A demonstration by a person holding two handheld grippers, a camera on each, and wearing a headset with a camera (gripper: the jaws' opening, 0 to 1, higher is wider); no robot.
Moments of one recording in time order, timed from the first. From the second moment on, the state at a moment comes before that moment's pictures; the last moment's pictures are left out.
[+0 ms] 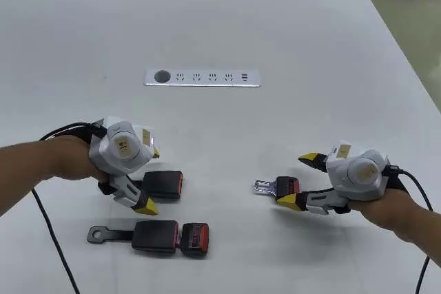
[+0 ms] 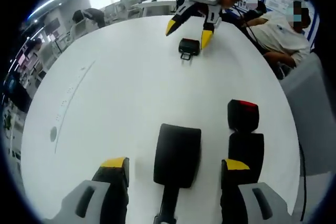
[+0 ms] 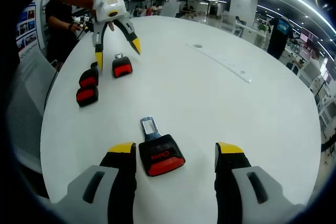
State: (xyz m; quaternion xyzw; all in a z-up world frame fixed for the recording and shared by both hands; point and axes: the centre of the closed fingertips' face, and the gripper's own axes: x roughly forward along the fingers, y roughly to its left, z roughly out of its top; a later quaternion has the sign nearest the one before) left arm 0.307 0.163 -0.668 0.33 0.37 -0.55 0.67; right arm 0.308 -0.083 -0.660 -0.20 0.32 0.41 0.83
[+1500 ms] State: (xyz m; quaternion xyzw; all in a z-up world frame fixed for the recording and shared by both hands) left arm 0.156 0.251 -0.580 0.07 0.26 -0.34 0.90; right arm 0.169 0.012 -0.587 -0.08 0.23 0.31 0.92
